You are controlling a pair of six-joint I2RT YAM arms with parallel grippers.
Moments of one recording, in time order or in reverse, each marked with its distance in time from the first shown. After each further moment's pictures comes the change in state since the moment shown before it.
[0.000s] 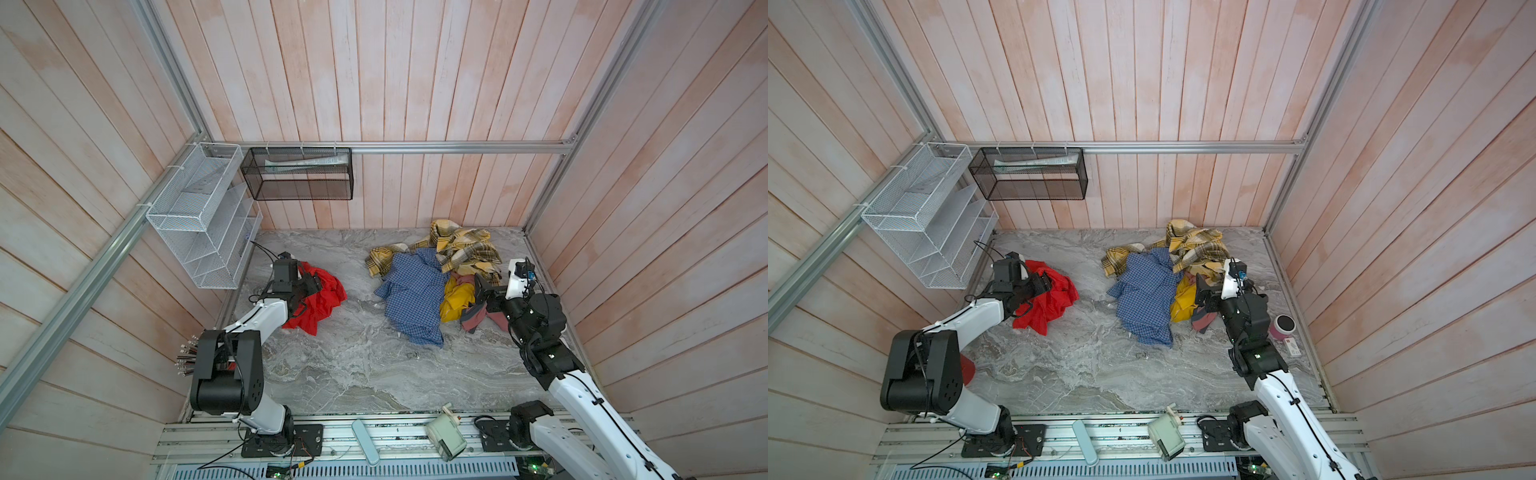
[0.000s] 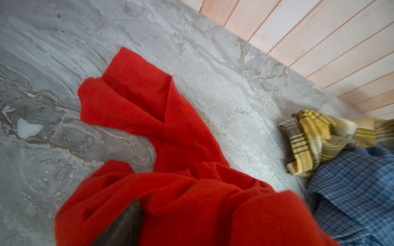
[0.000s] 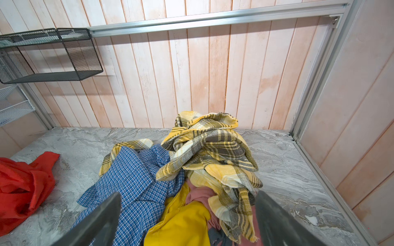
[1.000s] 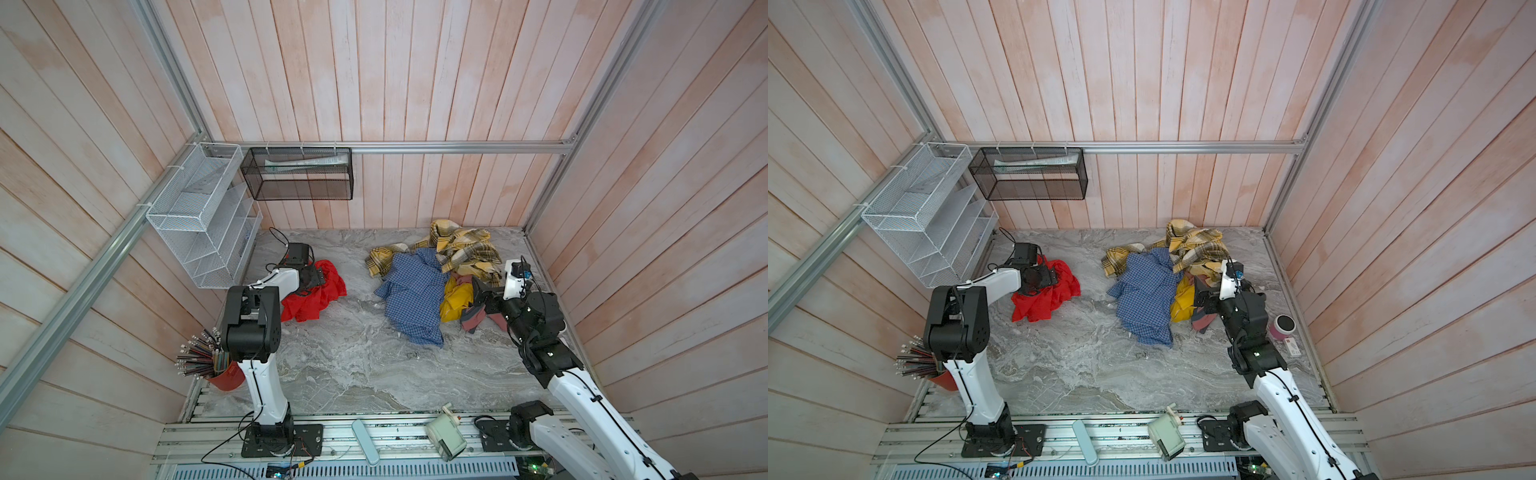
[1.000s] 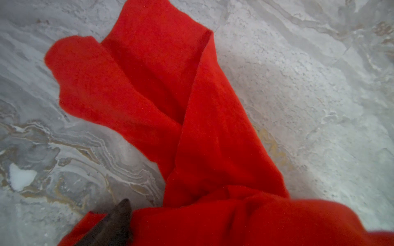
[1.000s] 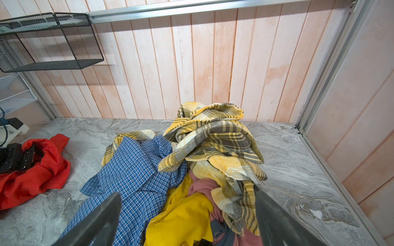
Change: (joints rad) left arm 0.007 0.353 0.390 -0.267 -0.139 0.125; right arm -0.007 0.018 0.003 -0.030 -0.030 0.000
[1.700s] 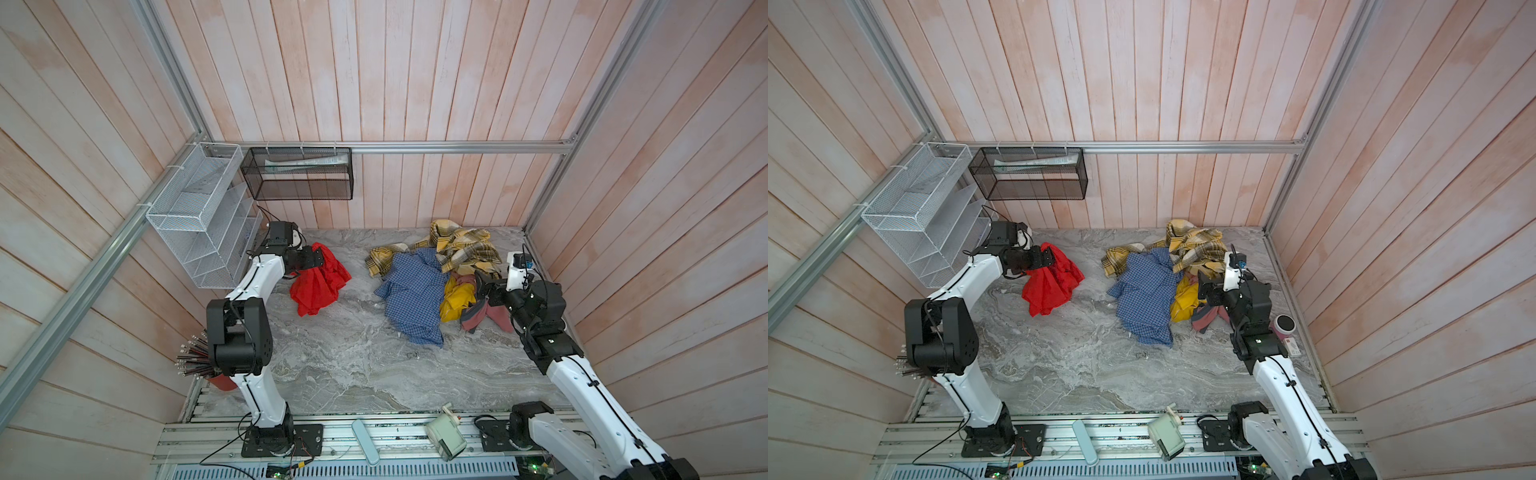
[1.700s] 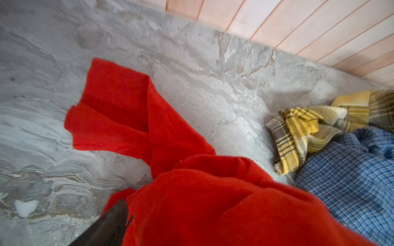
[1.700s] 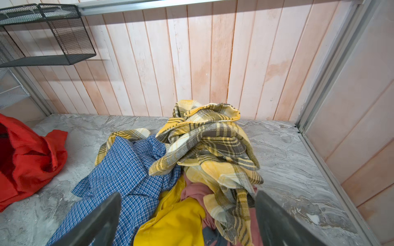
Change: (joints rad) left arm 0.068 -0.082 0.187 -0.230 0.356 0.117; right arm -0.096 0.109 0.074 -0.006 -0.119 -0.022
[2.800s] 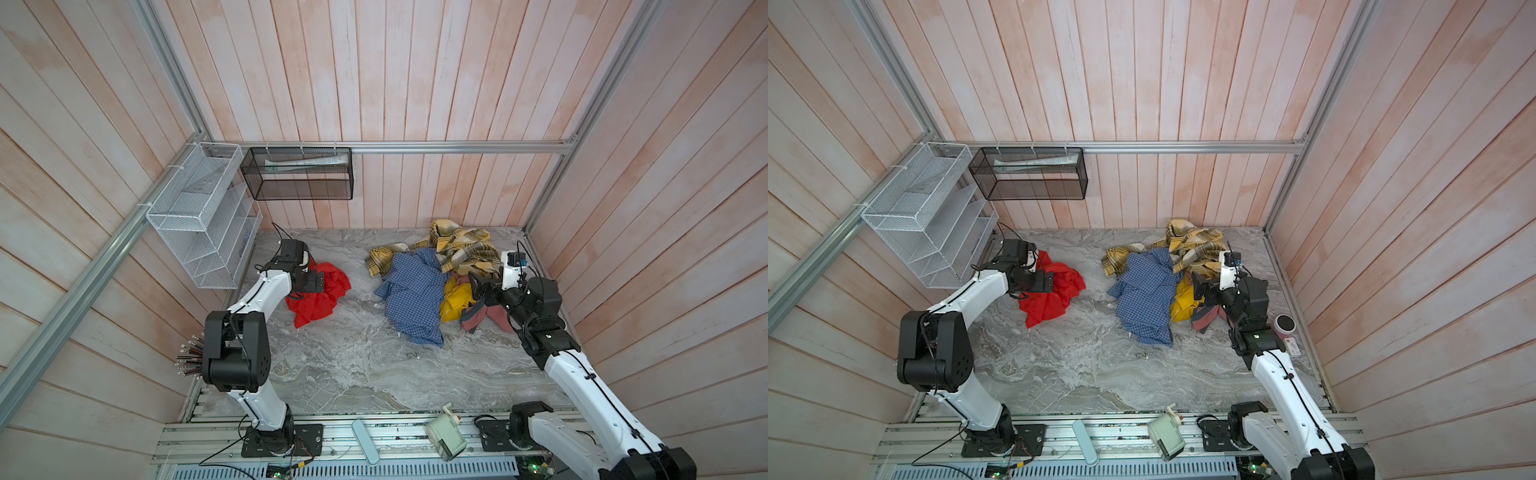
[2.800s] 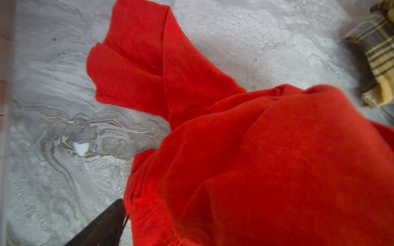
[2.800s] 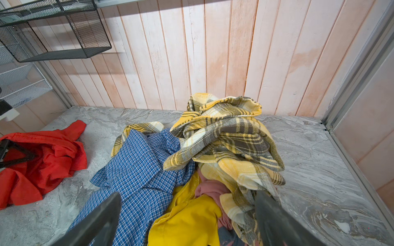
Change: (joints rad) left arm -0.091 -0.166 -0.225 -0.027 -0.330 0.167; right arm 0.000 0.035 0.008 -0.007 -0.071 0.019
